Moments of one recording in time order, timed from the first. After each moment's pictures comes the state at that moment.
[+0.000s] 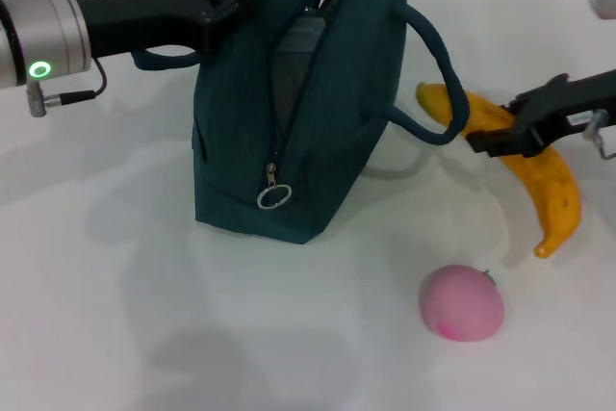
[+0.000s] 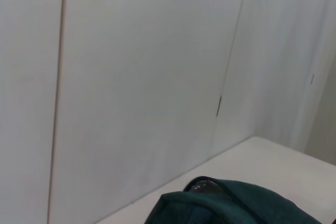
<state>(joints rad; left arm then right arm) -0.54 -2.08 0.91 0.92 1.79 1.29 -1.68 0.56 2.02 -1.29 -1.20 -2.26 -1.28 2.19</state>
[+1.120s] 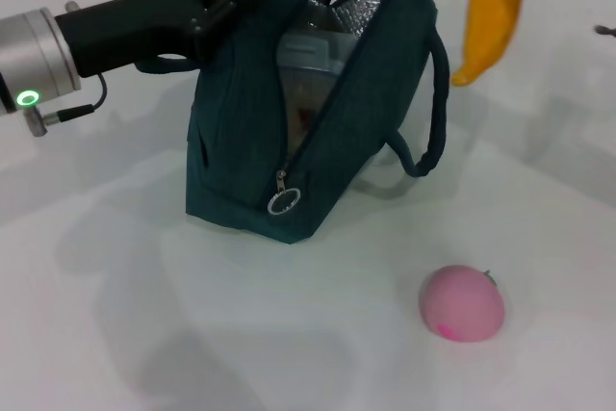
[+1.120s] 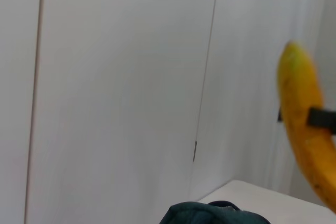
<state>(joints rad) -0.48 -2.08 0.91 0.84 1.59 1.37 -1.46 0.52 2.02 -1.14 -0.77 -1.09 -1.31 1.29</state>
